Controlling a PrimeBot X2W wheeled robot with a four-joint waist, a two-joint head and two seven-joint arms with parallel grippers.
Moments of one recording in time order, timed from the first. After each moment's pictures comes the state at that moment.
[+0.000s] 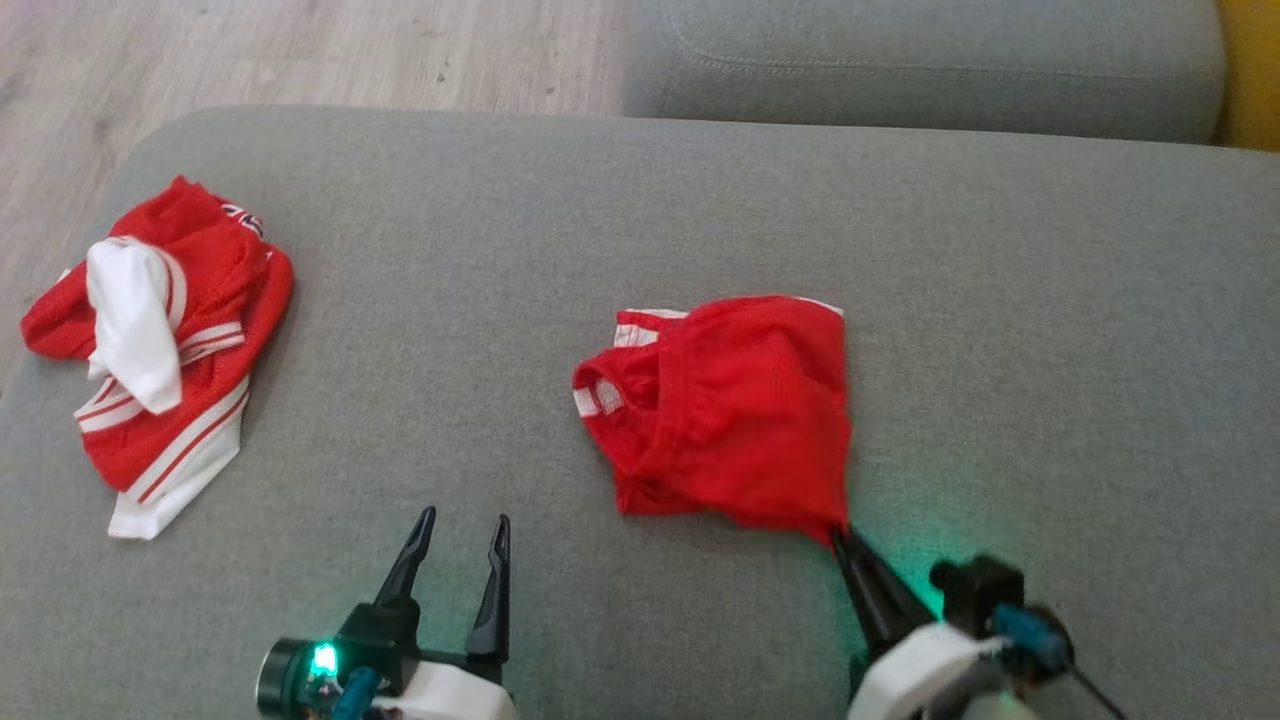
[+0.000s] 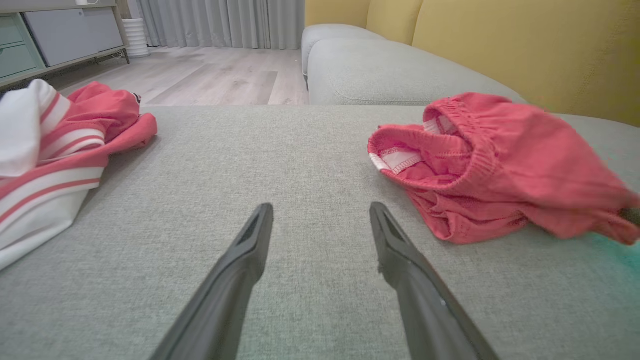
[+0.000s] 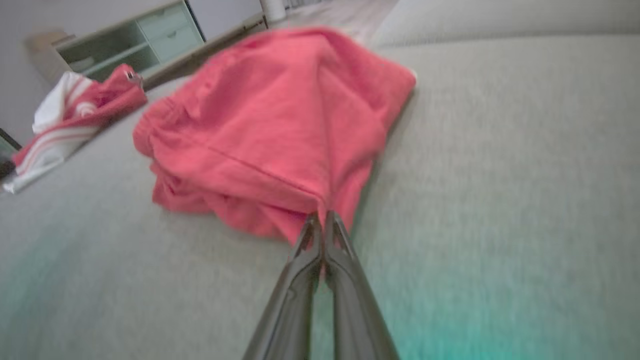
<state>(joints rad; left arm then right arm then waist) -0.04 0.05 -0.29 0.41 -0.15 0.02 -0.25 -0.11 -0.05 0.35 0.61 0.23 0.13 -0.25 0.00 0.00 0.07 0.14</state>
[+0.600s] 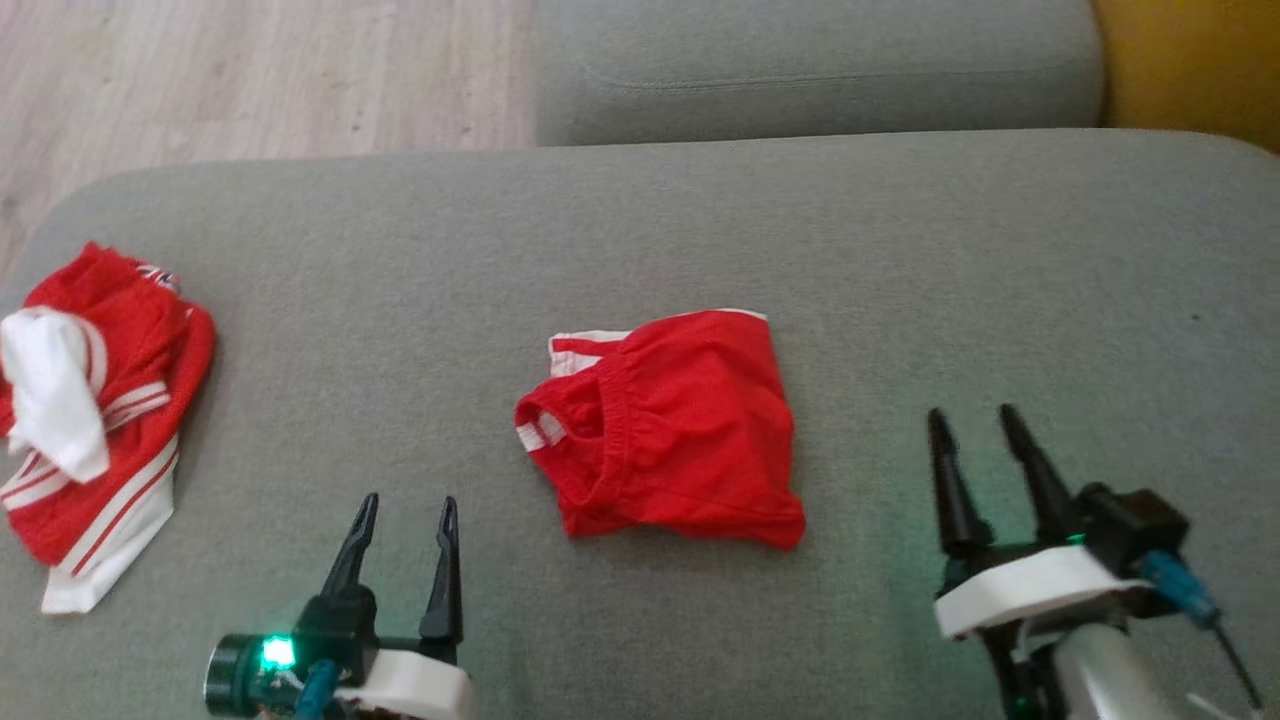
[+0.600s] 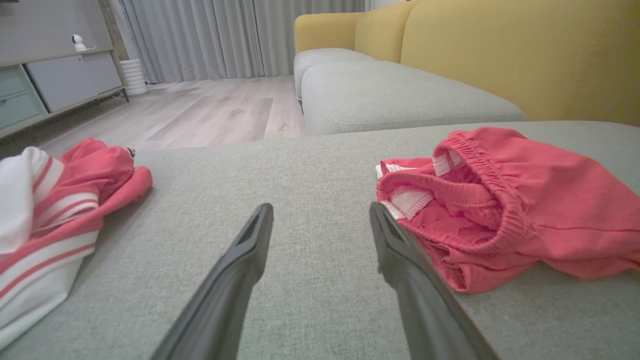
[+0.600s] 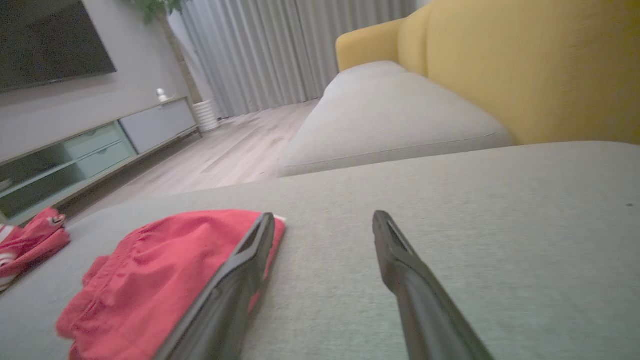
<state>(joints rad) -0.03 0.06 -0.19 0.39 -0.09 0.04 -0.25 -0.08 -0.05 0.11 0.37 0.24 0.13 -0.25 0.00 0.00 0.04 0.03</state>
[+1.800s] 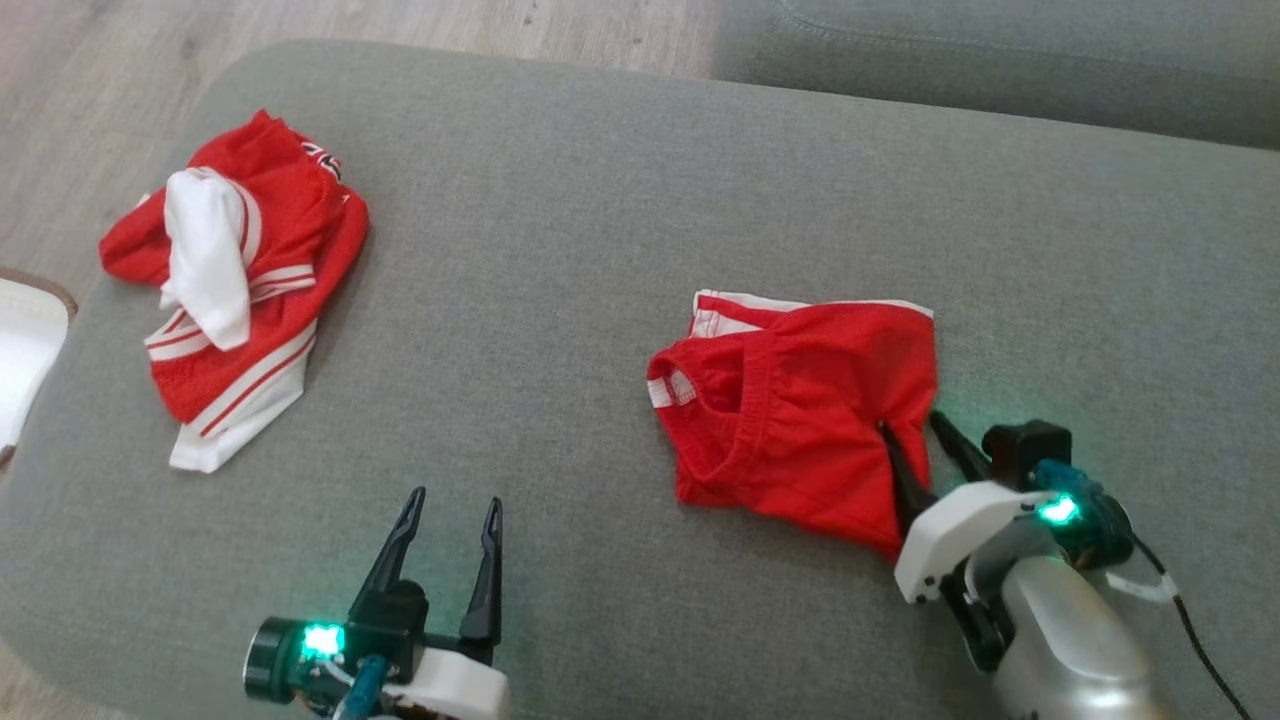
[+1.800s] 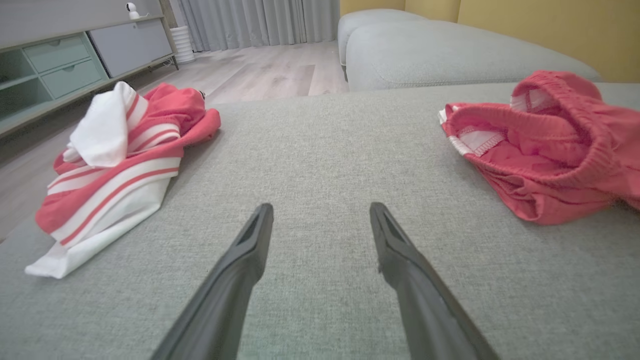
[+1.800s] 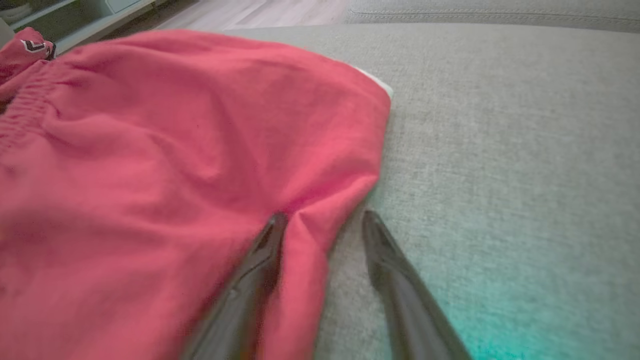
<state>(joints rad) -0.06 0.05 -0.27 0.41 -0.04 0.06 -0.25 -0.37 -0.05 0.17 0.88 0.15 0.13 -0.15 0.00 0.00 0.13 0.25</state>
